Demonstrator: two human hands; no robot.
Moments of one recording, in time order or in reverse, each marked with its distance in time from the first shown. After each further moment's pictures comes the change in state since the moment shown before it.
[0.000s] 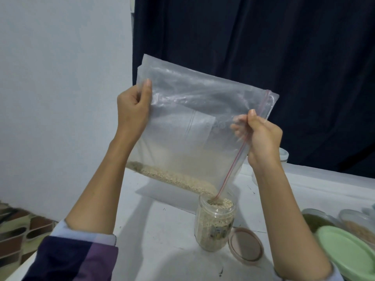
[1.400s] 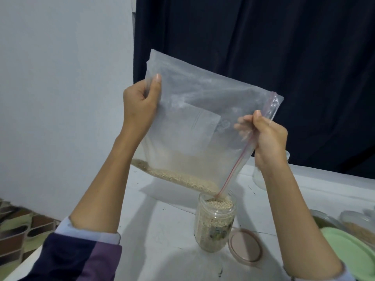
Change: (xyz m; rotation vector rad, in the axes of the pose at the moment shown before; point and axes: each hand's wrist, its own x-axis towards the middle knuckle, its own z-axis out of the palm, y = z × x) left_hand 0.001 0.012 0.008 -0.055 -0.020 0.035; right_hand 0.010 0.001 -0.016 -0.006 -0.051 -0.015
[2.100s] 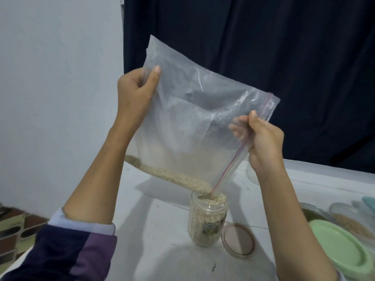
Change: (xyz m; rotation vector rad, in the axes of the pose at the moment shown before) left_hand 0.007 0.009 0.011 -0.070 -0.064 -0.009; right_hand -0.011 -0.002 -0.008 0.072 0.047 0.020
